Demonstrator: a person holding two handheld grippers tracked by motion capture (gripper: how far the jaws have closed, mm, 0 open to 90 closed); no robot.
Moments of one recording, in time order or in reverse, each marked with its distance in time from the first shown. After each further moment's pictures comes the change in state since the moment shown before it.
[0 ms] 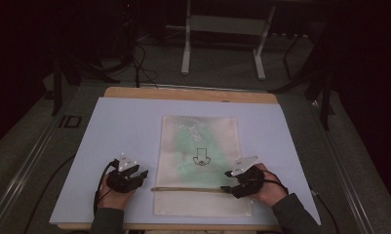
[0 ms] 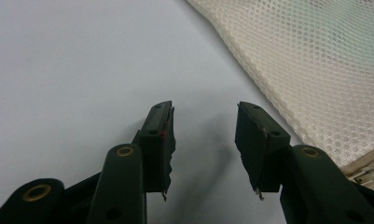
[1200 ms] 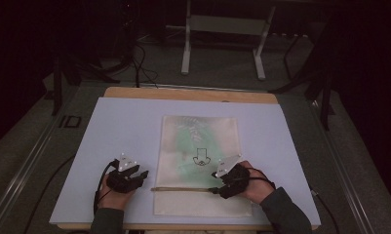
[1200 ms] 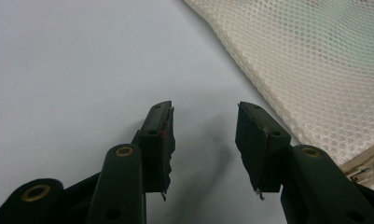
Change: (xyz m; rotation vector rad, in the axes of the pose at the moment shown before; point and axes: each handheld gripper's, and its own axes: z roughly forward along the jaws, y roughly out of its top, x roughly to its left) left arm -0.001 0.000 0.000 -0.001 -0.008 0.000; right arm 0.013 0.036 0.020 0.044 0.061 -0.096
